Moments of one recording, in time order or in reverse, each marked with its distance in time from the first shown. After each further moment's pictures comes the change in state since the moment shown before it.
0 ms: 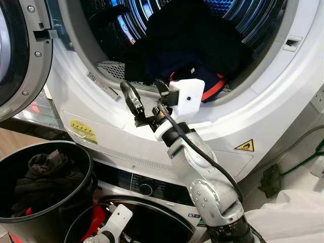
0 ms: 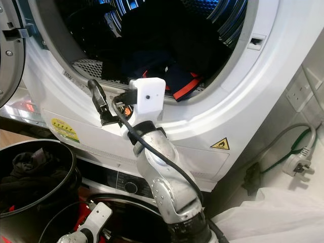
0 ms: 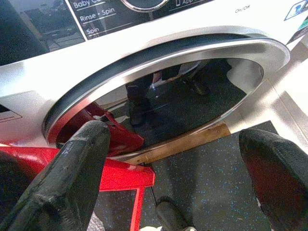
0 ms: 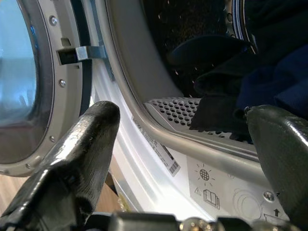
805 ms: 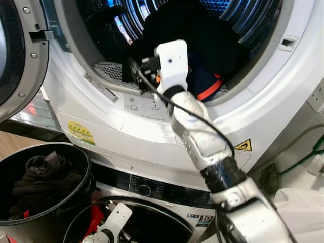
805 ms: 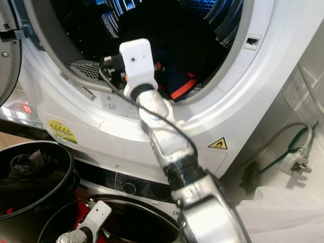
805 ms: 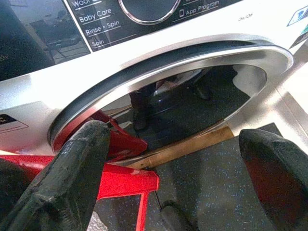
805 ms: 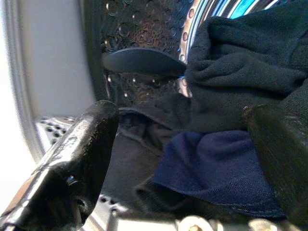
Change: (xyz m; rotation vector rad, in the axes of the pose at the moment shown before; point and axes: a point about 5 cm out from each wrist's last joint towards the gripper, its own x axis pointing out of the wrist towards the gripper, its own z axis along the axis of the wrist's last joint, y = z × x) left arm 0.001 0.005 0.005 0.011 -0.010 0.010; right arm 0.068 -0.046 0.026 -0.404 0.040 -0.133
